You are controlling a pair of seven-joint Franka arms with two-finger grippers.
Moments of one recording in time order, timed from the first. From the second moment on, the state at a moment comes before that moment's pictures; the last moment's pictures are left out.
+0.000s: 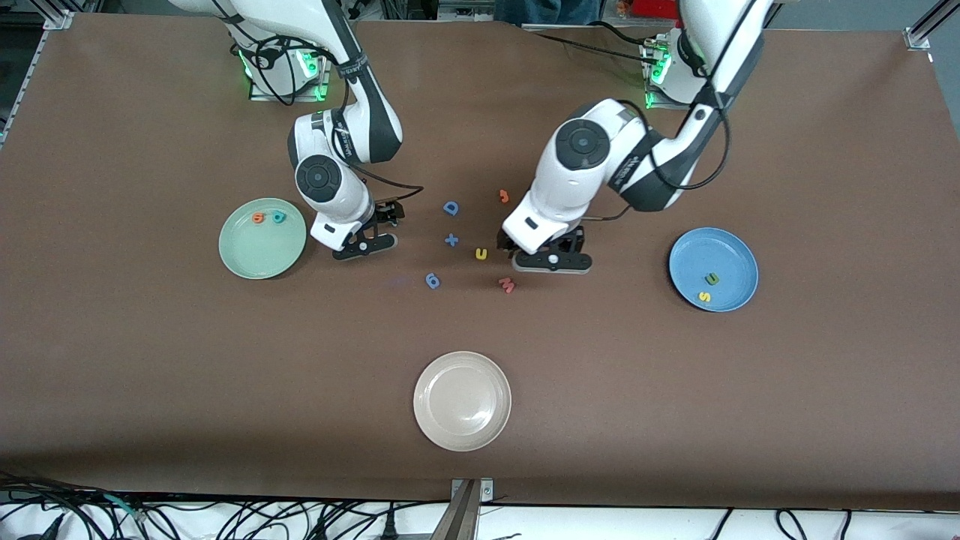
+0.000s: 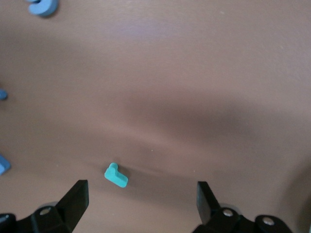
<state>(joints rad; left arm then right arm) -0.38 0.54 -0.32 -1.64 0.15 2.25 -0.75 1.03 0.45 -0.50 -2.11 0.43 2.30 -0.11</state>
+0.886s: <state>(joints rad) -0.58 0.75 -0.21 -1.53 0.20 2.35 -0.81 1.19 0.39 -0.50 -2.29 0.40 2.58 -0.52</state>
